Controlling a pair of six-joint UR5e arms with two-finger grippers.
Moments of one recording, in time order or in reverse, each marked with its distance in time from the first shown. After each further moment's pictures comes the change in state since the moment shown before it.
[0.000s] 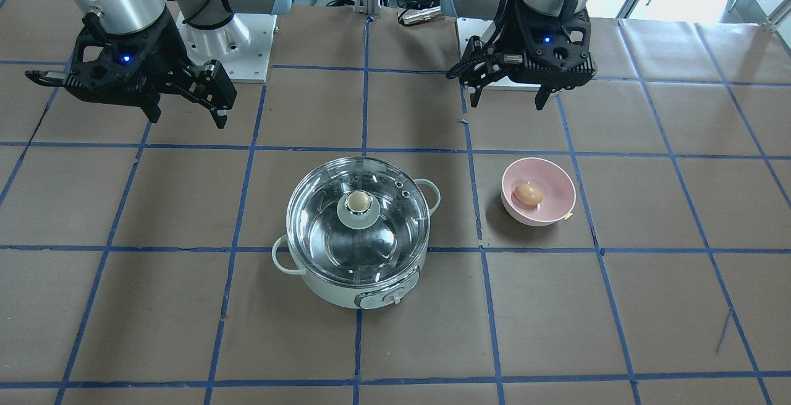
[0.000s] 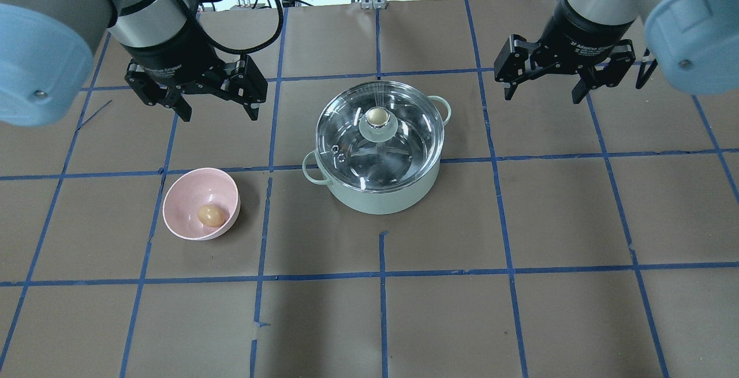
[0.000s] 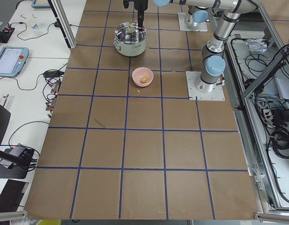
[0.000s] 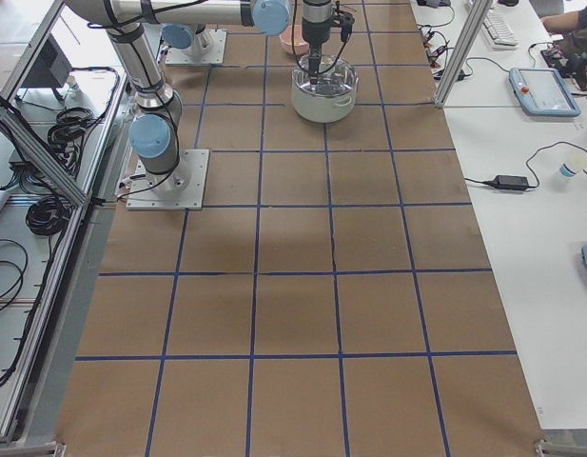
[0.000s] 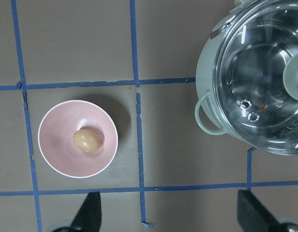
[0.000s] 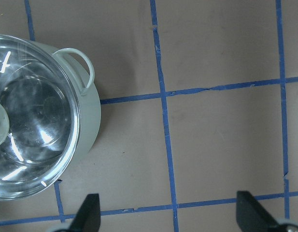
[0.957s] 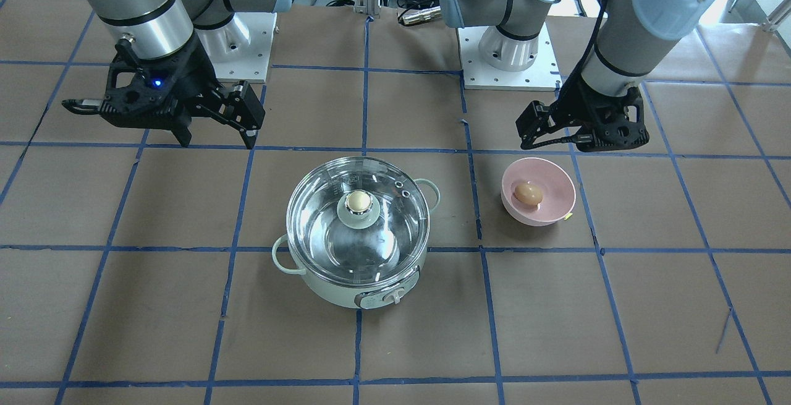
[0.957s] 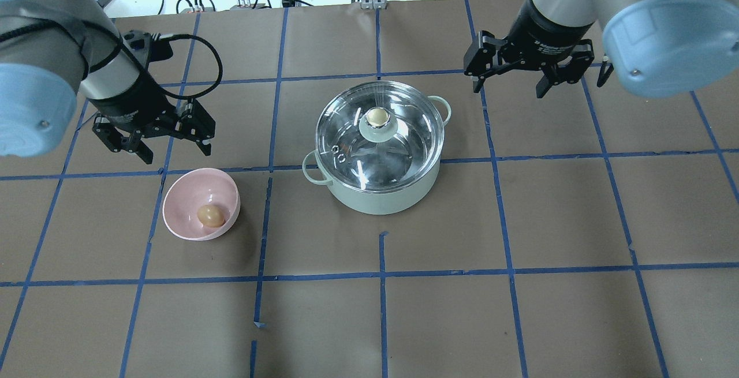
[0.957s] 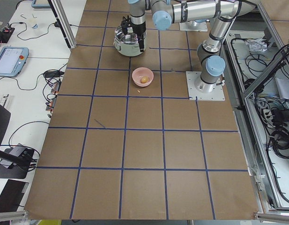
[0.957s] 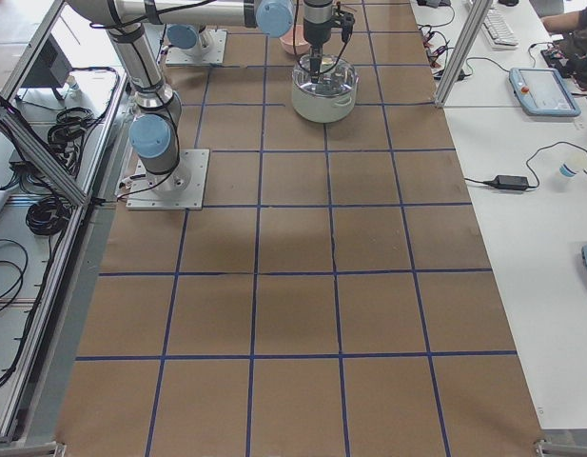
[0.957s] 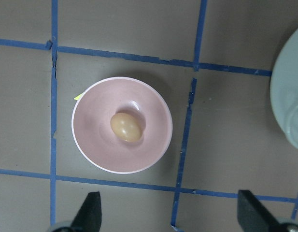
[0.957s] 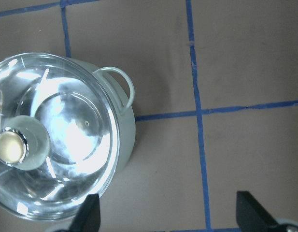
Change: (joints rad) left arm 0.246 -0.014 -0.265 0.168 0.002 0.124; right arm 0.068 0.064 0.005 -0.134 0.067 0.062
